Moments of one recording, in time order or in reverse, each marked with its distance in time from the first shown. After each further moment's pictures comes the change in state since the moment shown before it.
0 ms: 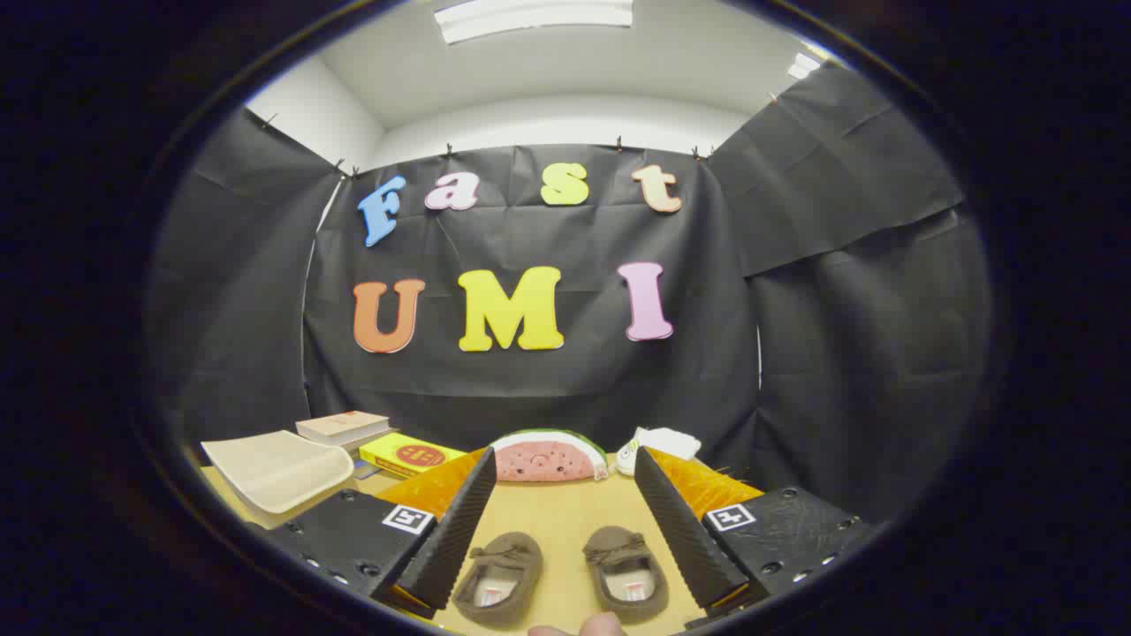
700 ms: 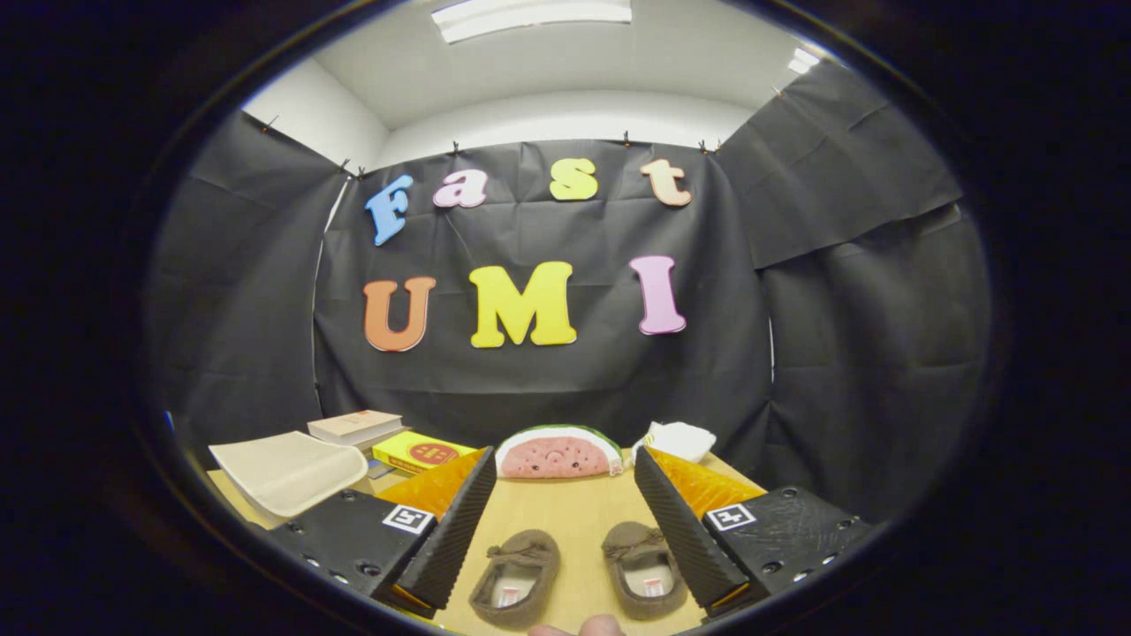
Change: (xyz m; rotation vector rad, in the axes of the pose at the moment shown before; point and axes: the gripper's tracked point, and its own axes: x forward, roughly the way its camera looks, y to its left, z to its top) arm 0.004 0.011 -0.002 0.008 -0.005 0.025
